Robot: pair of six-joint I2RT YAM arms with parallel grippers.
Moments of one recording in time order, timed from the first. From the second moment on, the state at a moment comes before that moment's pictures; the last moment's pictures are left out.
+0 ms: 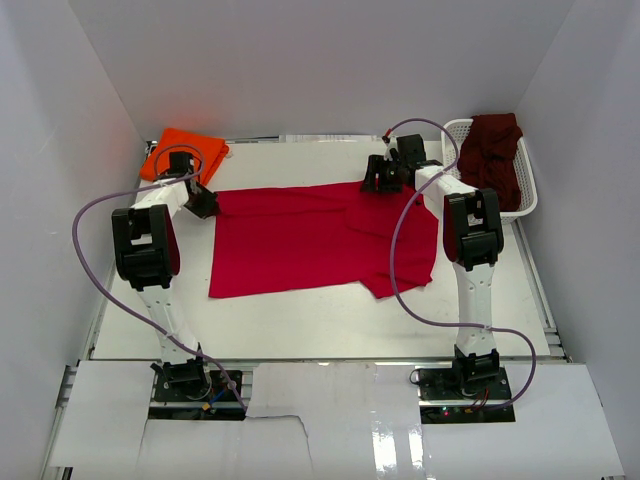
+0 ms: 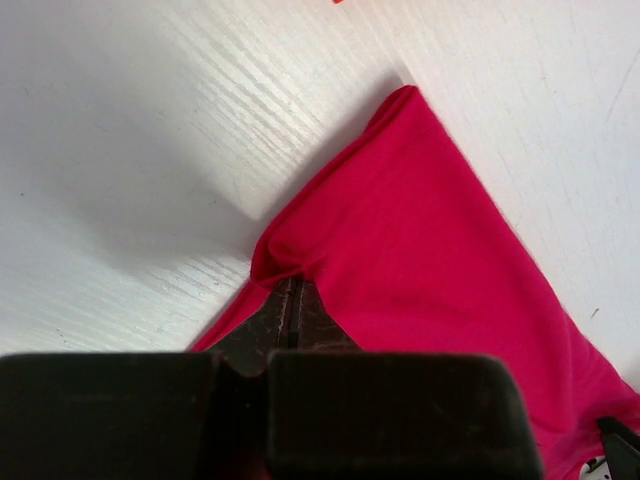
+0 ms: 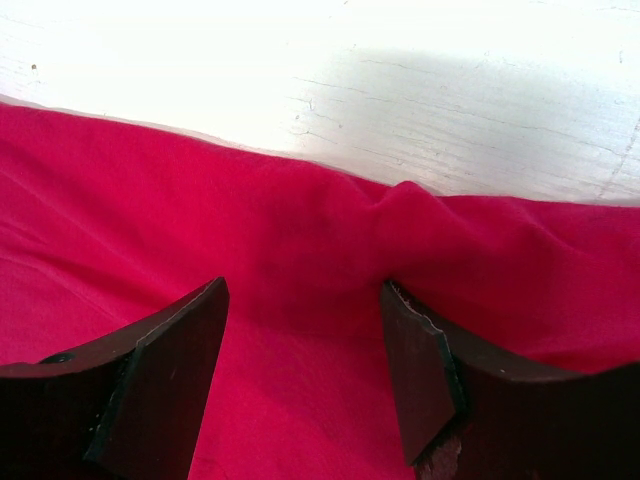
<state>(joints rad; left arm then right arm) 0.09 2.06 1.49 -0.48 0.05 -0.82 0.23 2.31 1.78 -0.27 -0.38 0.20</state>
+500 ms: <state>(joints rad) 0.12 2.06 1.59 -0.53 0.07 -0.79 0.23 2.31 1.78 -0.27 -0.38 0.20</state>
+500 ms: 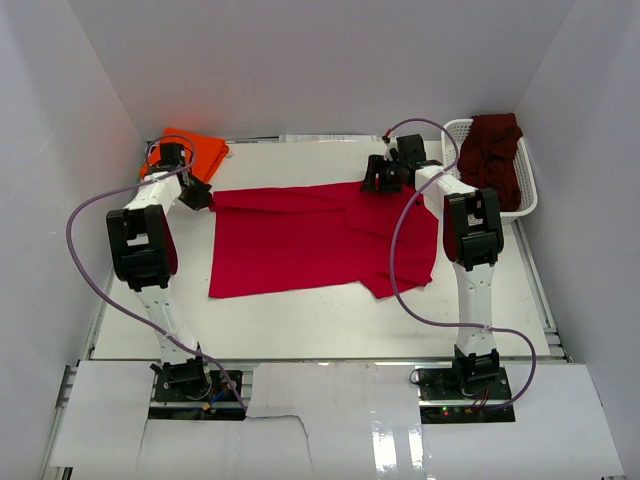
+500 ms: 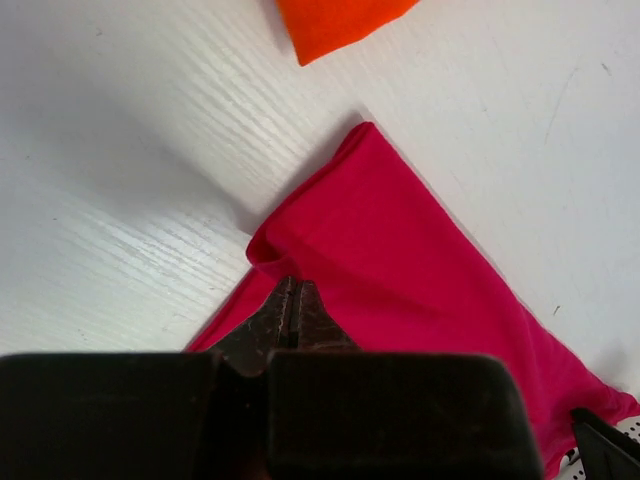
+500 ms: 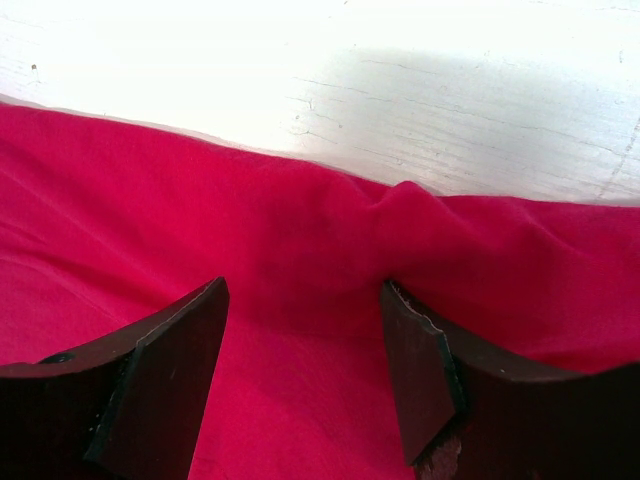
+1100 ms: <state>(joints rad) 0.14 2.02 1.45 -0.58 0.11 -0.78 0.23 2.31 1.78 -0.27 -0.38 0.20</state>
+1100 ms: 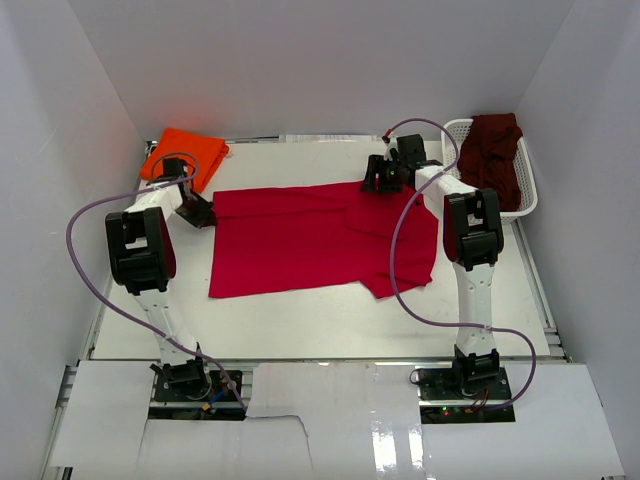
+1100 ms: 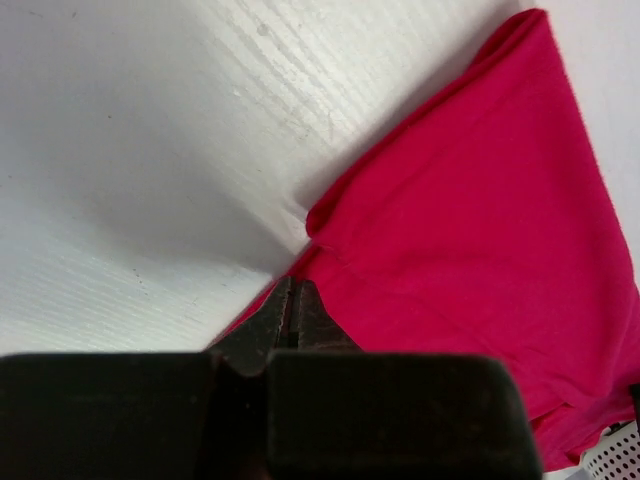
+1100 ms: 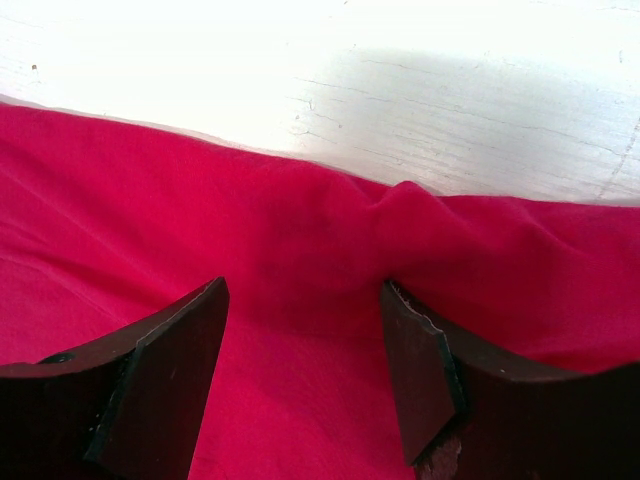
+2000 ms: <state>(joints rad) 0.18 2.02 1.49 -0.57 0.14 -0.77 0.23 2.31 1.78 -0.27 -0.38 0.20</state>
